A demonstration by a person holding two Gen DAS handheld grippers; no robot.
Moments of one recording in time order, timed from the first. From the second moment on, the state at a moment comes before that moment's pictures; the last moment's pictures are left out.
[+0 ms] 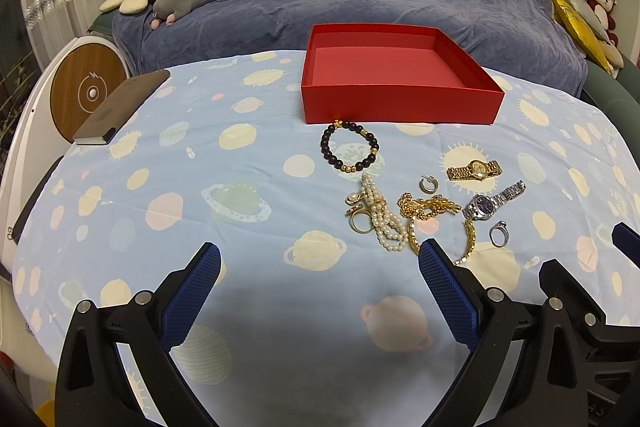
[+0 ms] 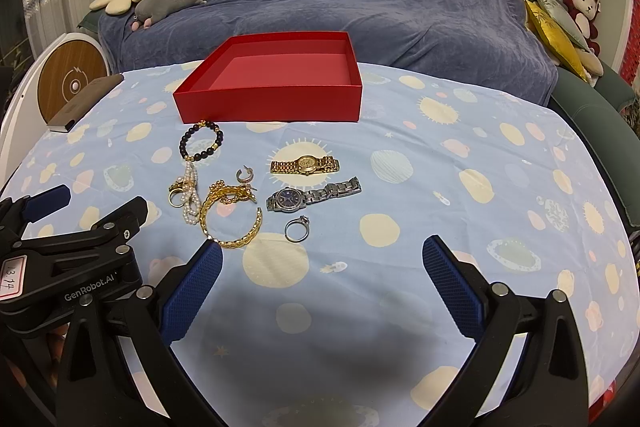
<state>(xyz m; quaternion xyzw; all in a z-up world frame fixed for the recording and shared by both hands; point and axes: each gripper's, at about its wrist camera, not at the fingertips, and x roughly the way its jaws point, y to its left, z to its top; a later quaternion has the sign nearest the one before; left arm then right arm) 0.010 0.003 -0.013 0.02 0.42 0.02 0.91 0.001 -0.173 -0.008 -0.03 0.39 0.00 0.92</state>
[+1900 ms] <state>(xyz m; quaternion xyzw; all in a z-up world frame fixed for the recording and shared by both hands) 0.155 0.010 -0.059 -0.02 0.49 -0.04 0.87 0.042 -0.187 -0.030 0.00 0.44 0.01 0.90</state>
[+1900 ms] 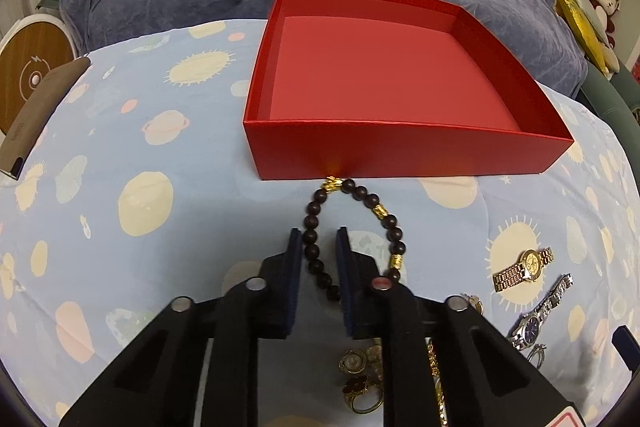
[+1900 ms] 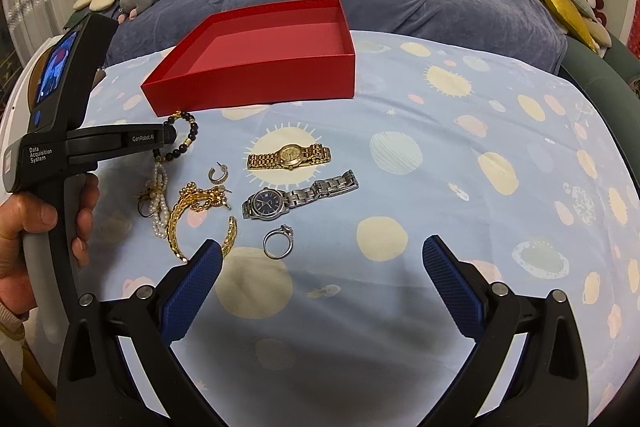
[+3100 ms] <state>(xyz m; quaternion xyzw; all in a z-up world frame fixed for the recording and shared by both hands) 0.064 0.064 0.031 -0.07 0.40 -0.10 0.91 0.059 -0.123 -0.063 -0.04 0.45 0.10 0.89</state>
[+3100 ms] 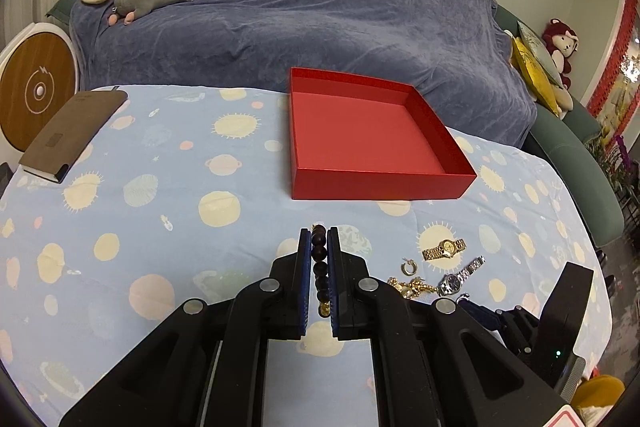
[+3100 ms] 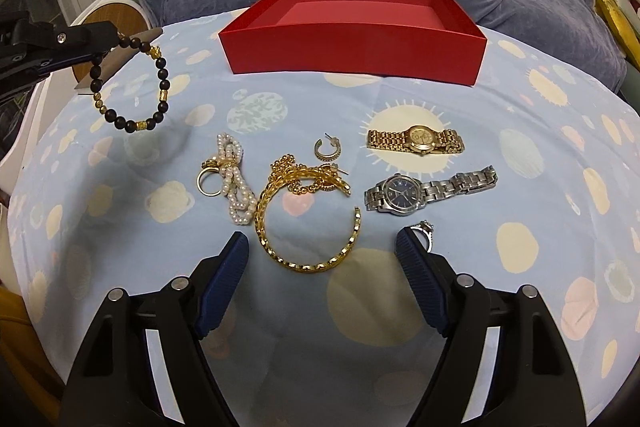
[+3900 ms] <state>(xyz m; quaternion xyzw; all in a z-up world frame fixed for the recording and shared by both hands) 0.062 0.062 0.016 -0.06 0.41 -0.10 0.90 0.068 -0.121 -0.064 -0.04 0.44 0.12 0.89</state>
